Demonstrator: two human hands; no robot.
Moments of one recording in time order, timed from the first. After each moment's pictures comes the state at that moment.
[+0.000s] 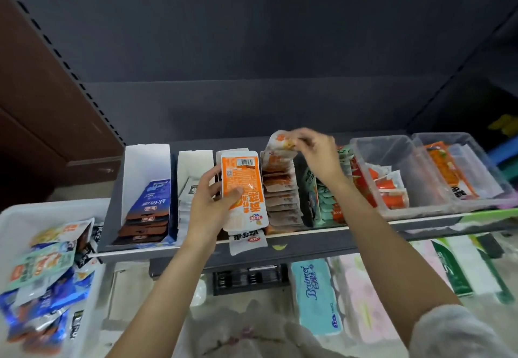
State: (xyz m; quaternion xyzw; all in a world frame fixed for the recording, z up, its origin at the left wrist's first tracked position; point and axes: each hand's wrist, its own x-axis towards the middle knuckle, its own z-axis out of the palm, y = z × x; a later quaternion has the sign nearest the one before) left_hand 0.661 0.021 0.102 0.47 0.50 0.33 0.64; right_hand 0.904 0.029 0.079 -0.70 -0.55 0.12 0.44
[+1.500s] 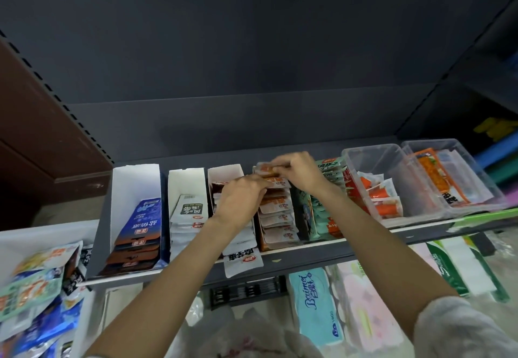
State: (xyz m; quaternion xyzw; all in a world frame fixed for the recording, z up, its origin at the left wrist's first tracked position) left_hand 0.728 0.072 0.082 0.93 0.33 0.10 0.15; right_hand 0.906 0.044 0.074 -0.71 -0.63 0.16 0.26
